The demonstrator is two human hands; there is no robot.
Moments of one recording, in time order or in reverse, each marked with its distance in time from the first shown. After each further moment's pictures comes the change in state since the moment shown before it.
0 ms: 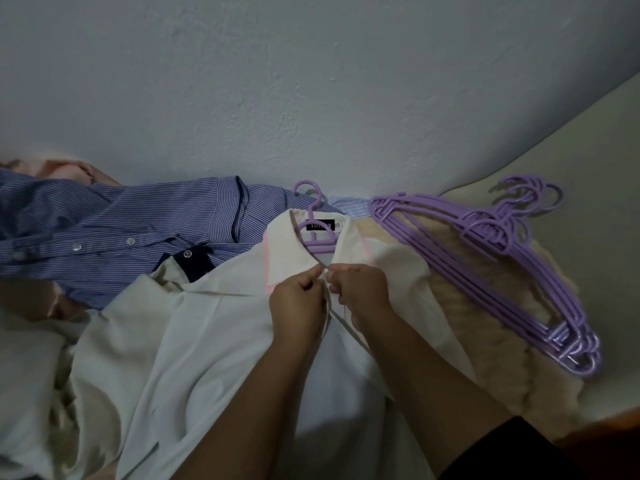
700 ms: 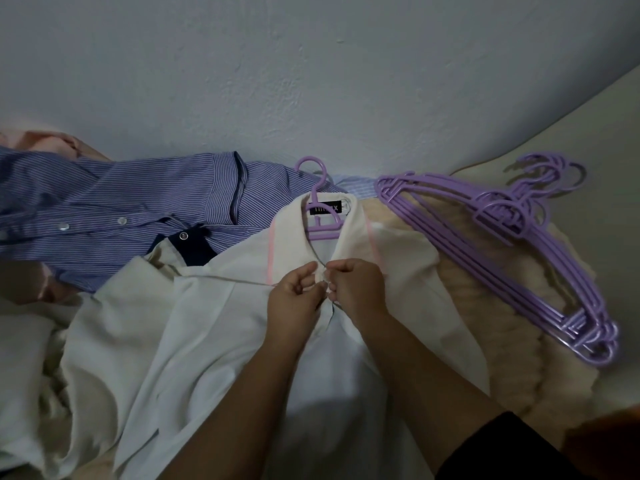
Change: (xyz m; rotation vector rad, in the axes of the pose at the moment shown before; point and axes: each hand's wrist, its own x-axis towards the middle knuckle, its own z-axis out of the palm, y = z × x) left_hand 0.002 -0.042 -0.003 -0.400 -0.151 -0.192; right_hand 0.011 0.033 0.018 -0.120 0.057 -0.029
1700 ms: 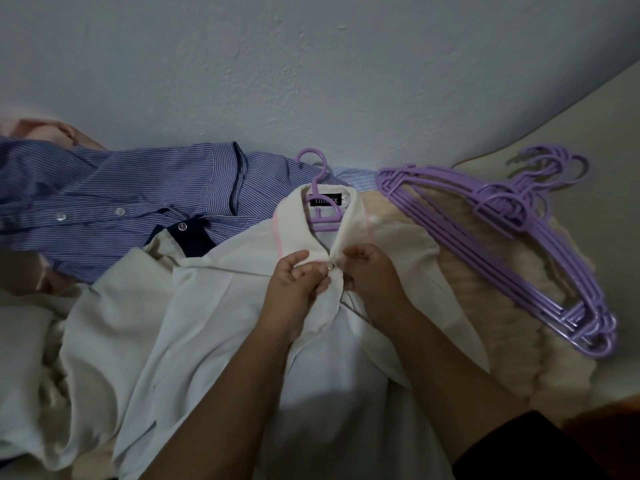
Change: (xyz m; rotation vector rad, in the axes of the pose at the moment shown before) left_hand -0.001 0.020 0.001 -0.344 -0.097 -0.147; right_hand 0.001 0.002 -0.028 0.143 -0.105 -0.054
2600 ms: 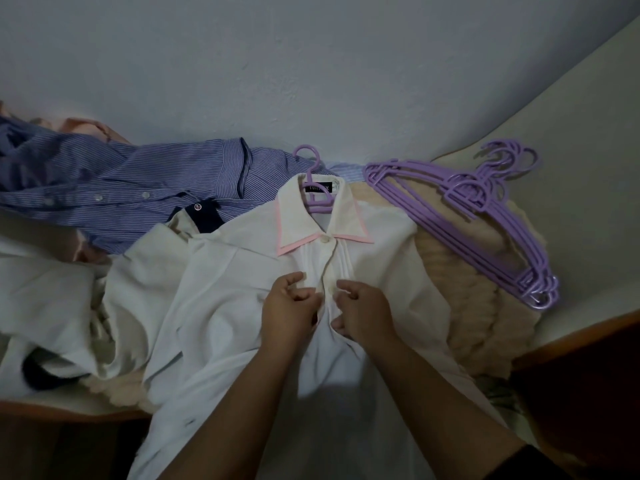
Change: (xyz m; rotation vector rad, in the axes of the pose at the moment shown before) left_hand -0.095 -0.020 -0.014 0.660 0.193 0.172; right_hand -0.103 0.032 -0.011 -0.322 0.026 0.062
